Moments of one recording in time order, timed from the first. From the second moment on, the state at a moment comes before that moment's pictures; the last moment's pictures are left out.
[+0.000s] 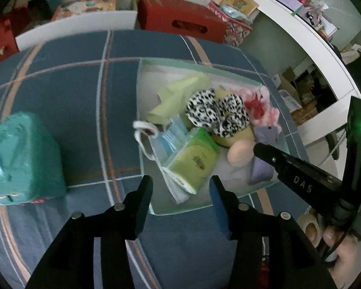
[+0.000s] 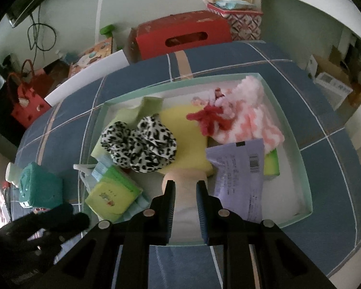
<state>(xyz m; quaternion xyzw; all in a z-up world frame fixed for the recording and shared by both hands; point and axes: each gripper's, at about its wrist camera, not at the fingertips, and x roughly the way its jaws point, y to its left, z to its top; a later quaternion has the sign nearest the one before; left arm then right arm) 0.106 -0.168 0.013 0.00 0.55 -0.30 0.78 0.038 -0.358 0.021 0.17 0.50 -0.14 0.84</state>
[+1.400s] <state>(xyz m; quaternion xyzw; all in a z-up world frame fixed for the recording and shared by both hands) 0.099 -0.127 0.038 0.06 0.47 -0.16 0.87 0.036 -0.328 0.028 0.11 0.49 -0.14 0.85</state>
